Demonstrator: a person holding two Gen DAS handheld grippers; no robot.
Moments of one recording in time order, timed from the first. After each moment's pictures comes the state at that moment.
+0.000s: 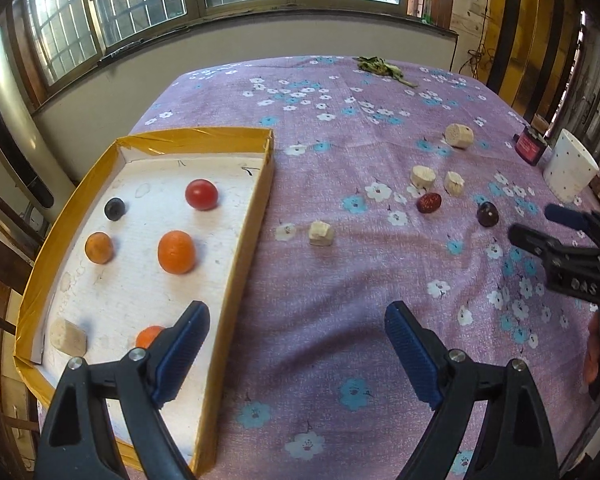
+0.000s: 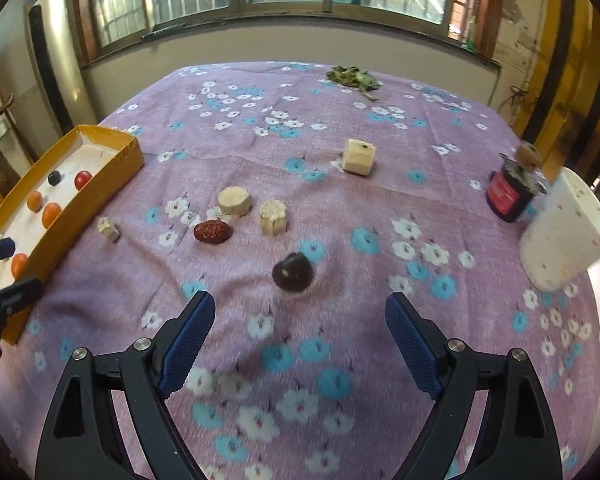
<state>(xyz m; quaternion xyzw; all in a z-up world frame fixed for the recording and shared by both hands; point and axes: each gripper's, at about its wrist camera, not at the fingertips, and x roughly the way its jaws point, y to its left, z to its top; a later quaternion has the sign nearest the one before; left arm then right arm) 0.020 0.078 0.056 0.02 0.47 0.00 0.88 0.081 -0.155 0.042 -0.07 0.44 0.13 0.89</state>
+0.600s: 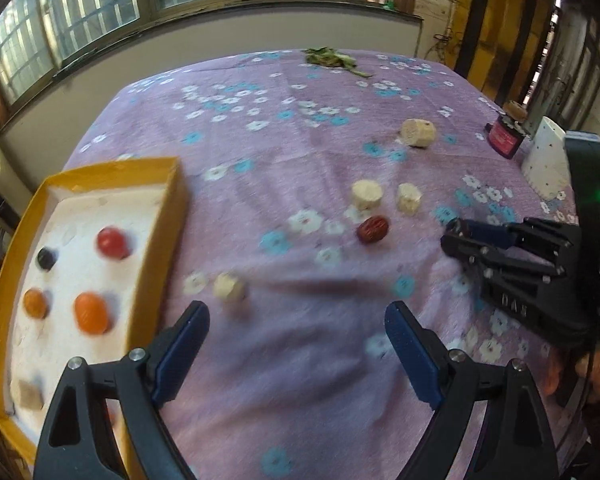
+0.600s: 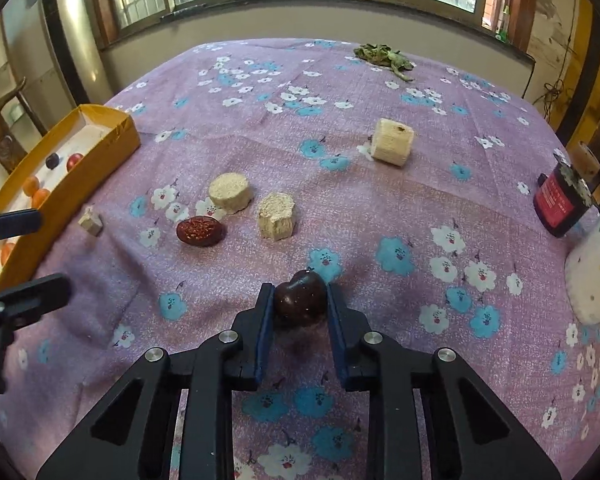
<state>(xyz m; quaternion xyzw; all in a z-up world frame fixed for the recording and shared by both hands) 0.075 0.021 0.048 0.03 0.48 -0.07 0.87 0.110 -0.159 0.018 -0.06 0.46 0.17 0.87</state>
